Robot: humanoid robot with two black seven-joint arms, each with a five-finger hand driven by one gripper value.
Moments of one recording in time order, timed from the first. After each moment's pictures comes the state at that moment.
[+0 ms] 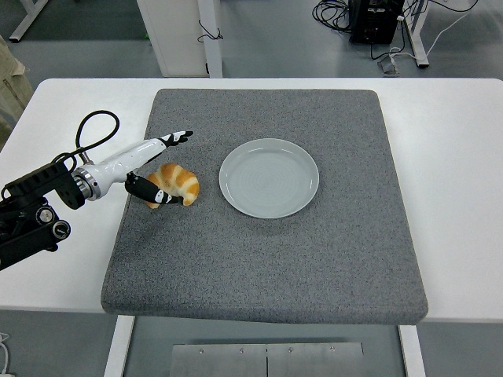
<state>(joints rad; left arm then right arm) -0.86 0.64 -0.22 -1.24 1.23 0.21 -0.13 -0.13 0.00 0.02 0.14 -0.10 0.03 0.41</state>
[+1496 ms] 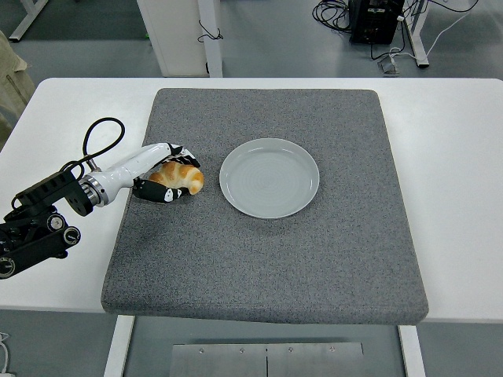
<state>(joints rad) -0.83 0.60 -0.22 -1.19 1.21 0.25 -0.21 -0.13 0.00 0.02 0.14 -0.10 0.03 0.41</state>
